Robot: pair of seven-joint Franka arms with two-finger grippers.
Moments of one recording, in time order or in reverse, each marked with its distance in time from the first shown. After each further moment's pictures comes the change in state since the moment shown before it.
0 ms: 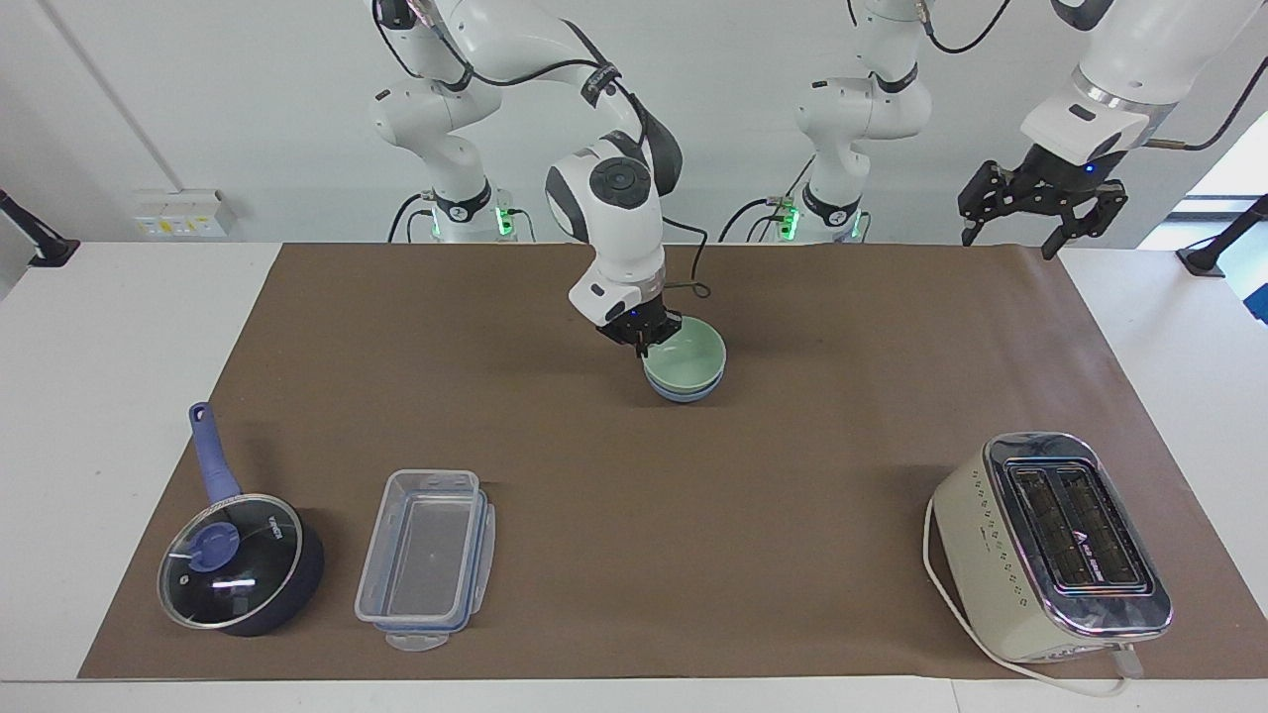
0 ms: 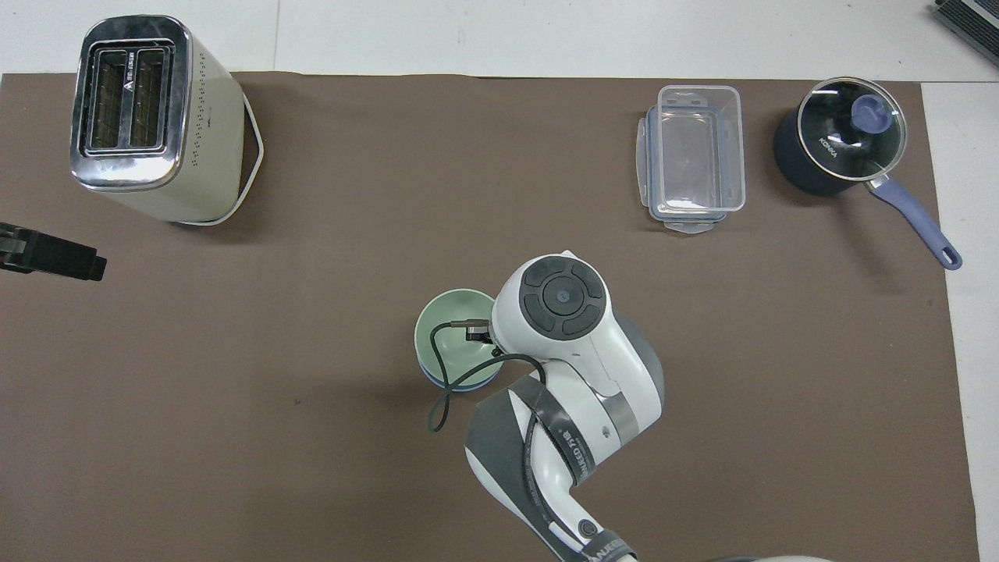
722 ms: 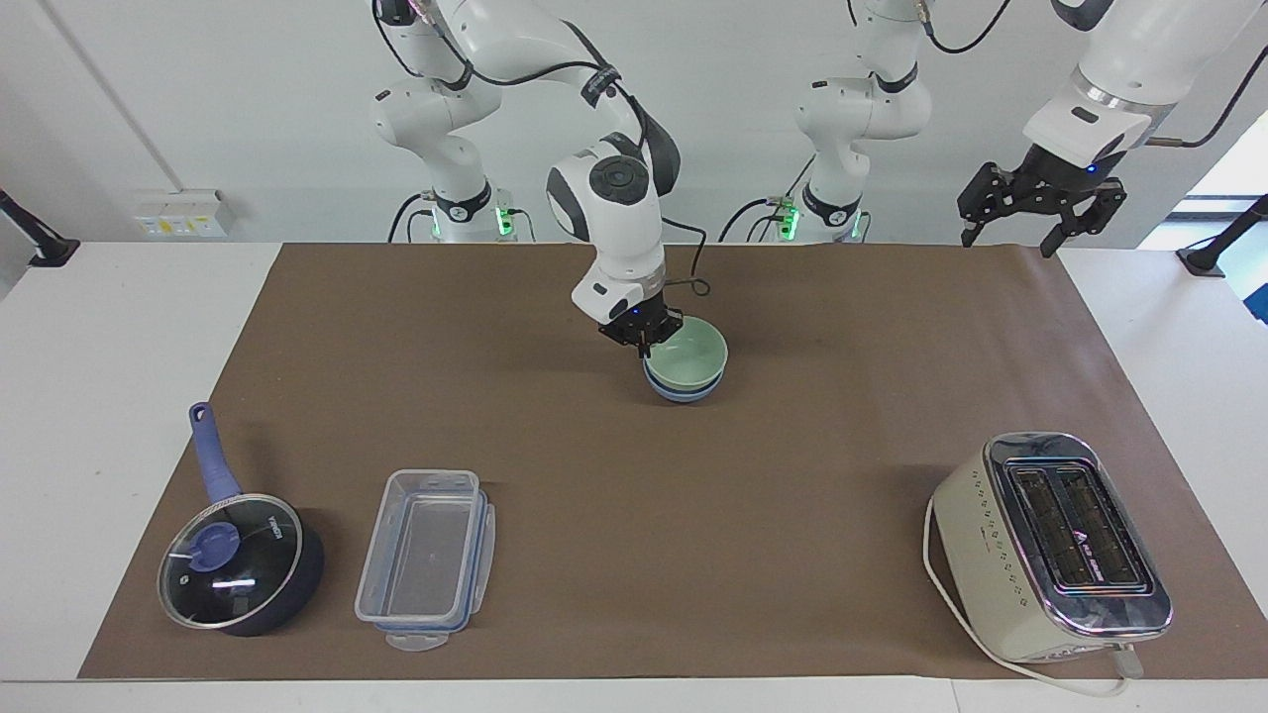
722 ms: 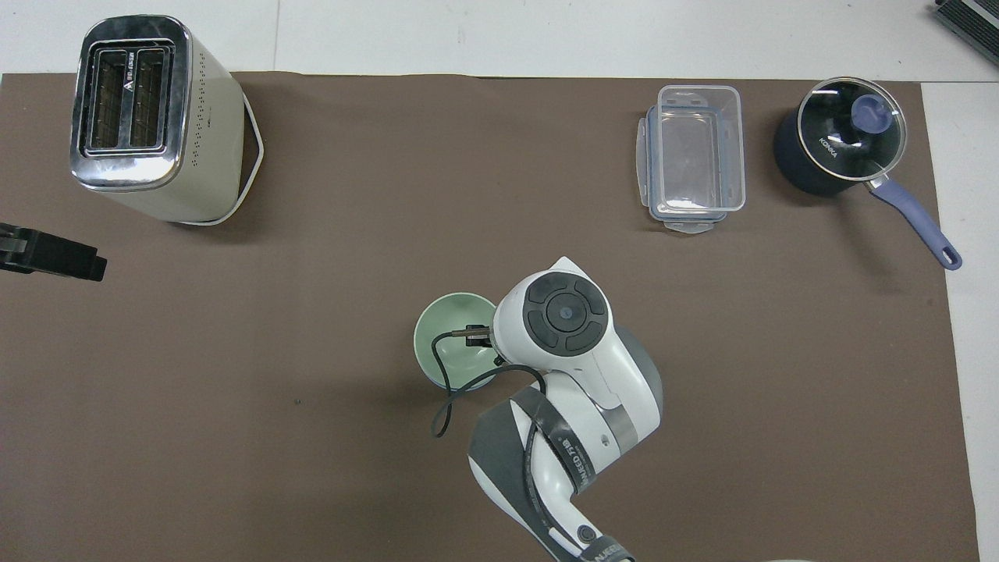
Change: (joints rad) left arm 0.000 0.000 0.000 0.000 0.000 -0.004 -0.010; right arm 0.005 -0.008 0.000 -0.052 0.000 0.078 -0.042
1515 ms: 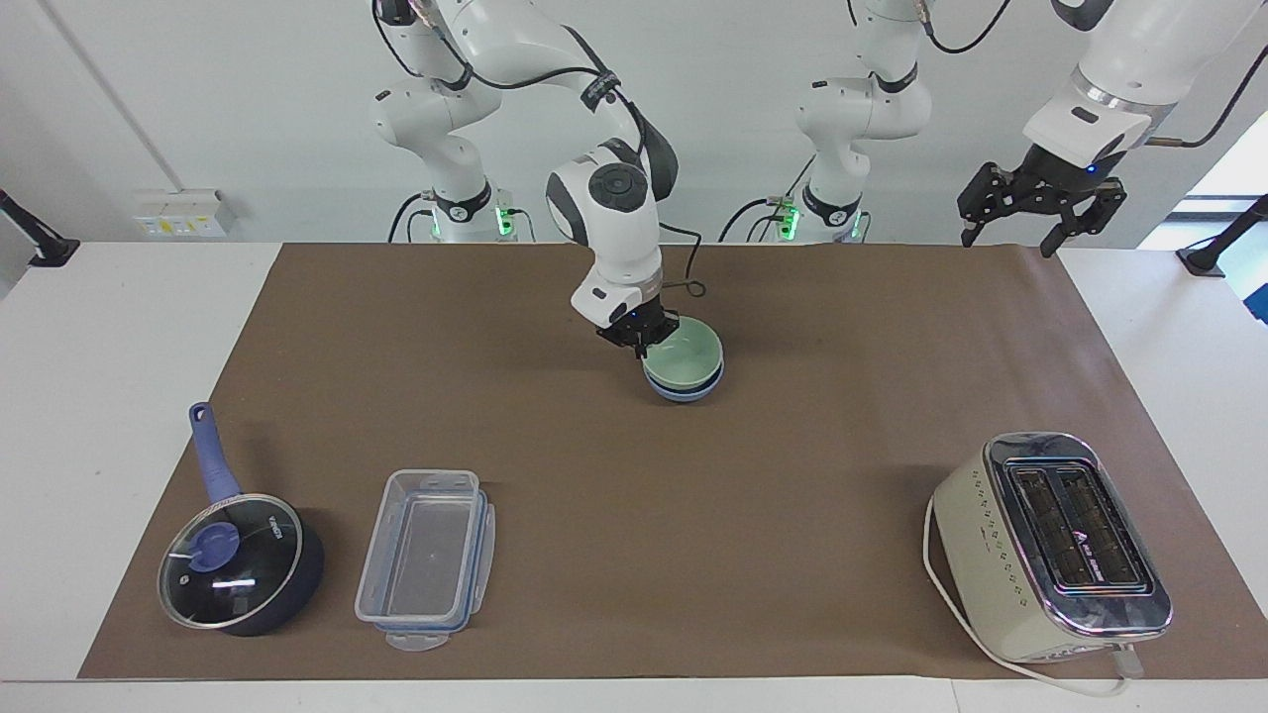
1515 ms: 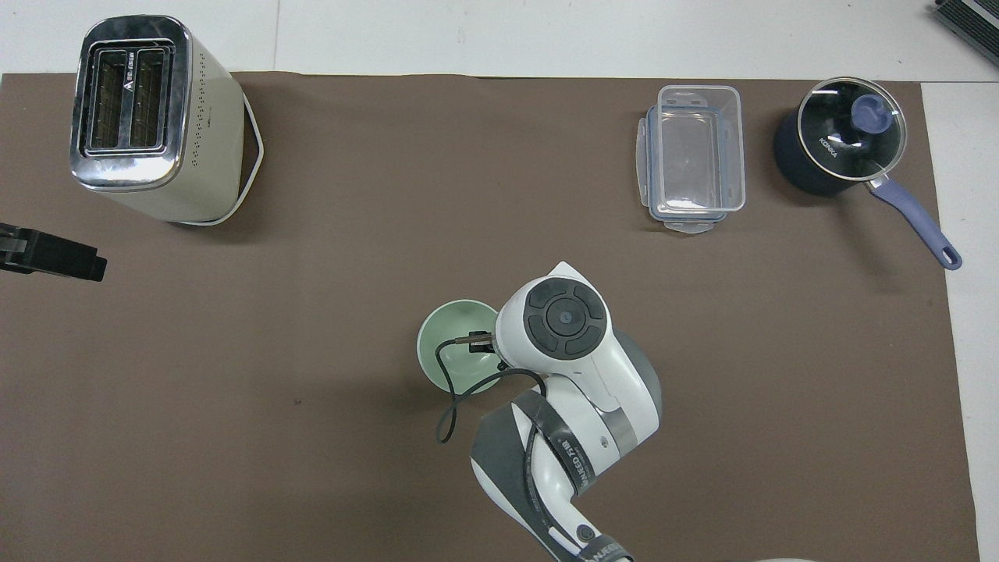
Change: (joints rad) left arm 0.000 0.000 0.000 0.000 0.000 0.000 -0.001; right arm 0.001 0.000 0.000 -0.022 0.000 0.008 -0.033
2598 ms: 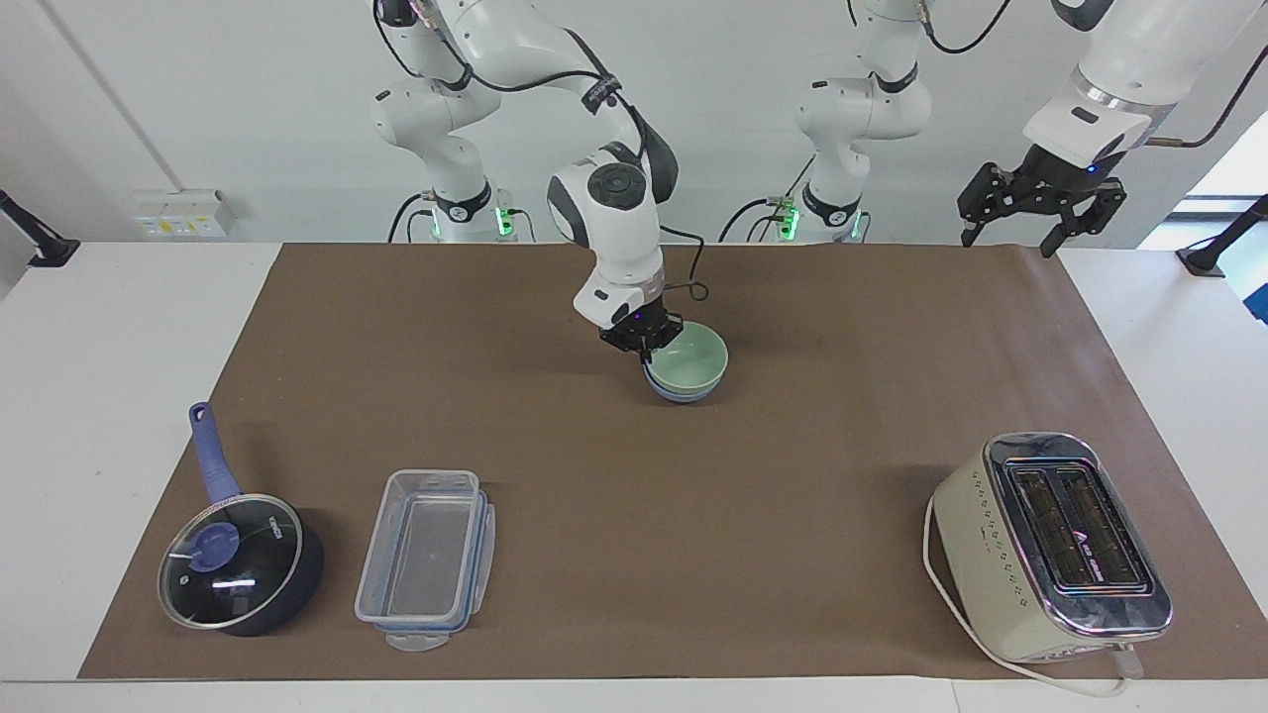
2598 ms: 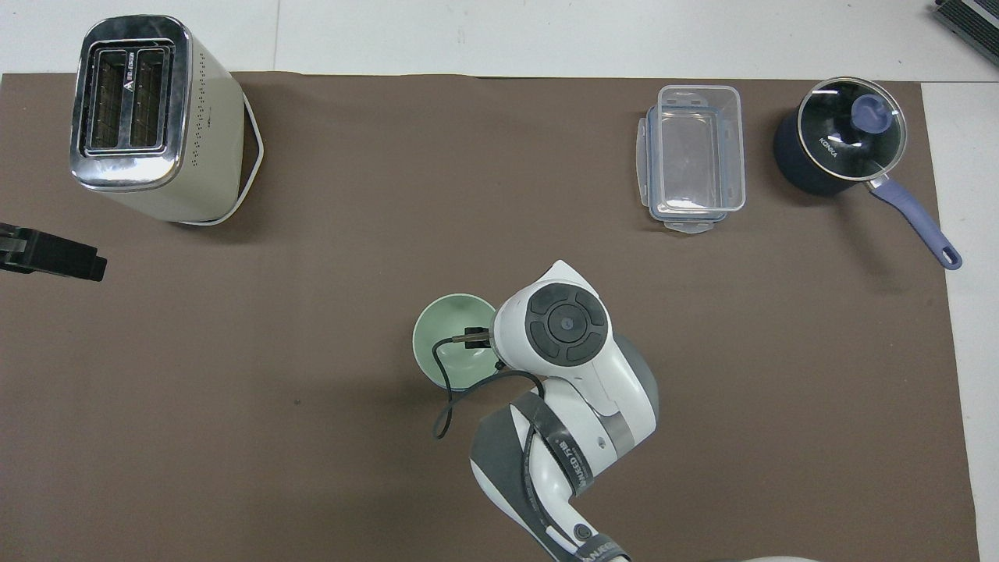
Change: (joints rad) left arm 0.000 0.000 0.000 0.000 0.000 0.000 0.000; right arm 0.001 0.005 0.003 -0.012 0.000 0.064 -0.008
